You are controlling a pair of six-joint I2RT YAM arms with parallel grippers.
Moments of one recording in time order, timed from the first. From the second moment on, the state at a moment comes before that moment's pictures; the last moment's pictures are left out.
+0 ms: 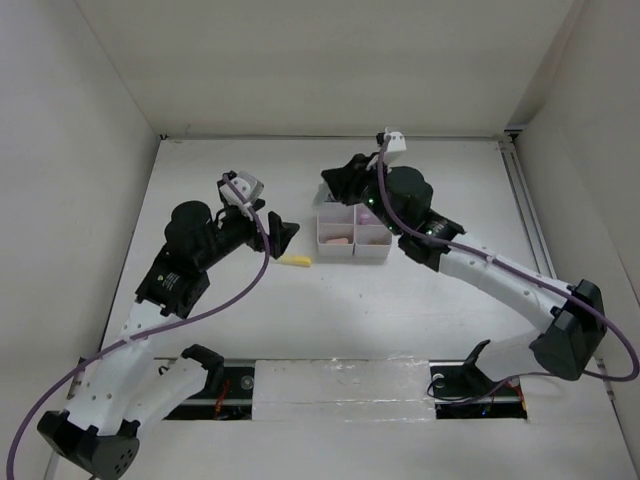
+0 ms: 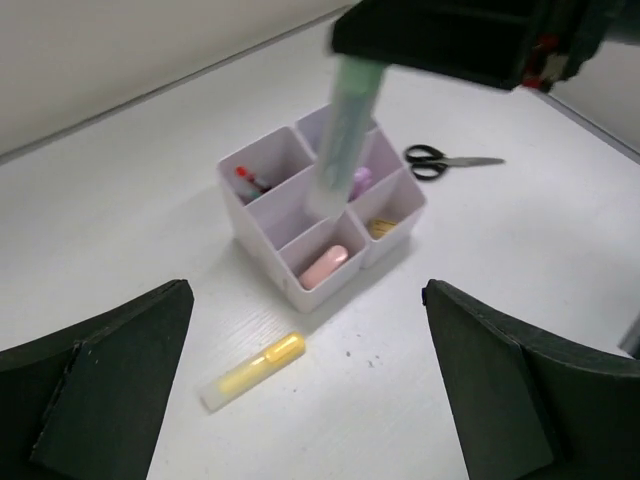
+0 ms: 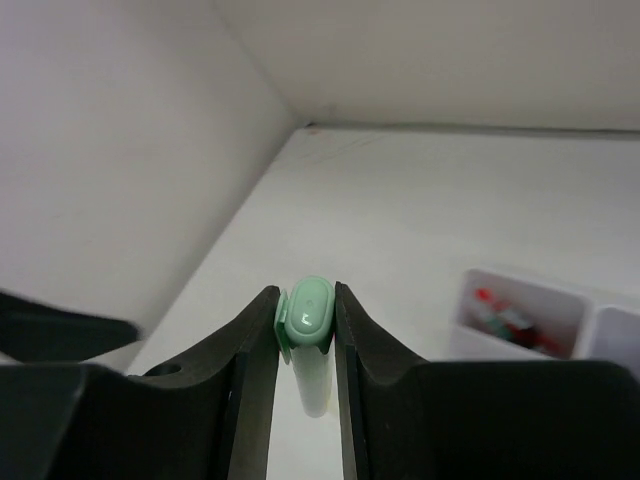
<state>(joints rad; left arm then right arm) -0.45 0.80 0.93 -0.28 0.35 -0.03 0.84 1.39 1.21 0.20 0.19 0.50</state>
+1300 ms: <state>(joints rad) -0.45 0.90 0.94 -0.30 -0.08 -0.21 0.55 1.49 0.92 0.25 0.45 0.35</state>
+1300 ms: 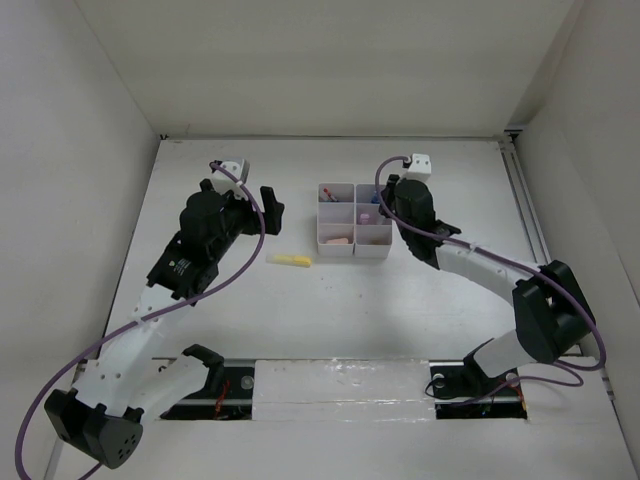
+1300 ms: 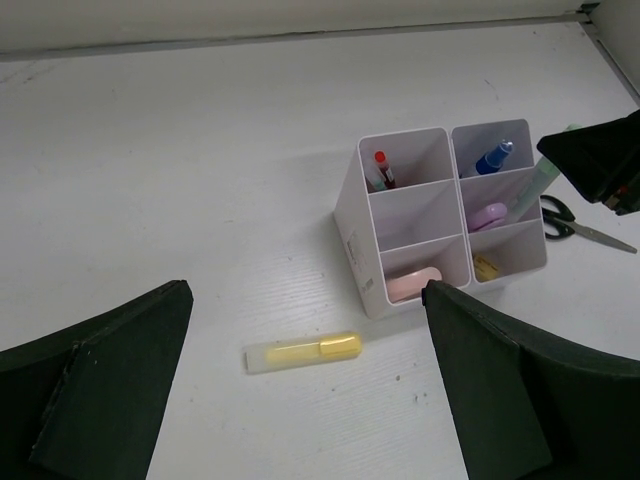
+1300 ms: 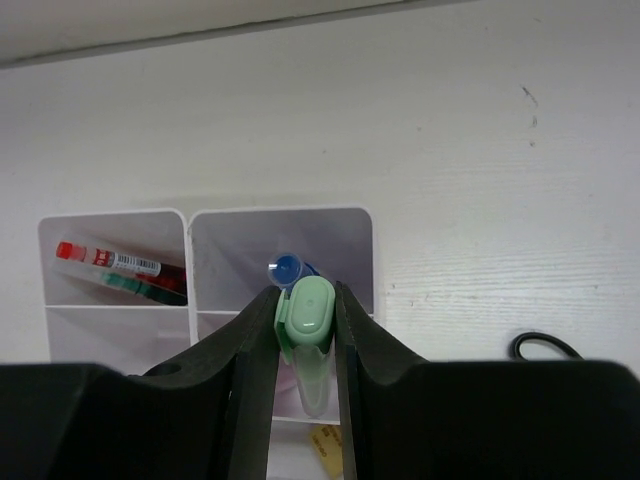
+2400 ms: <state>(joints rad) -0.45 1.00 0.96 -0.41 -0.06 -0.26 0.70 1.07 0.88 0.12 0.51 0.39</state>
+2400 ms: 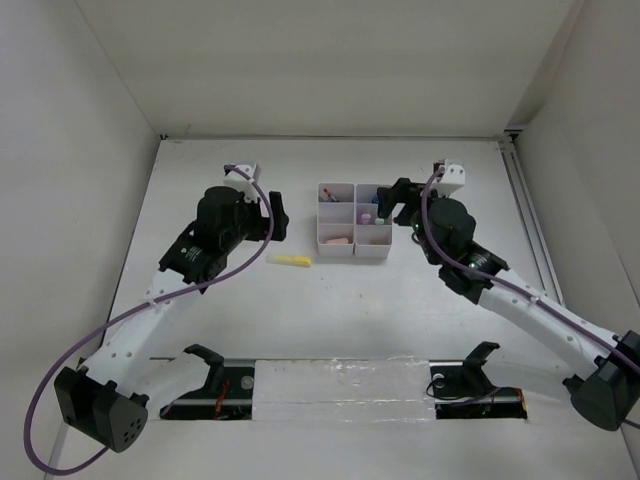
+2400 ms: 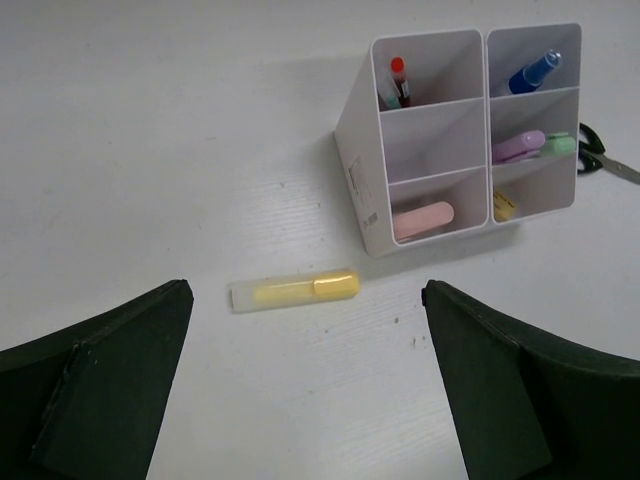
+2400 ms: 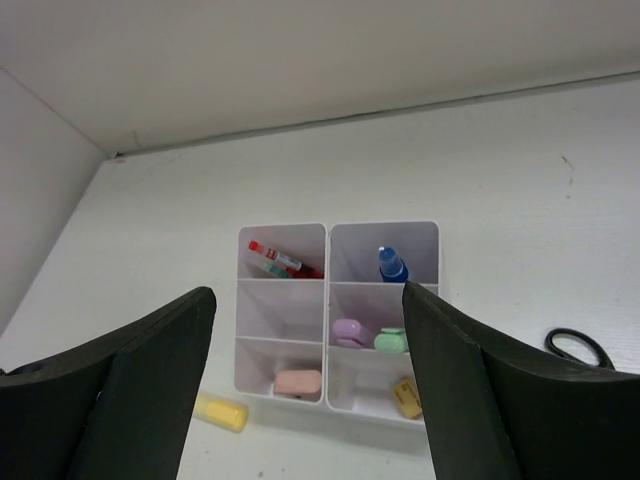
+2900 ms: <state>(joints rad) -0.50 1.17 0.95 -0.47 0.15 0.05 0.72 0.90 0.88 0.00 0.27 0.34</state>
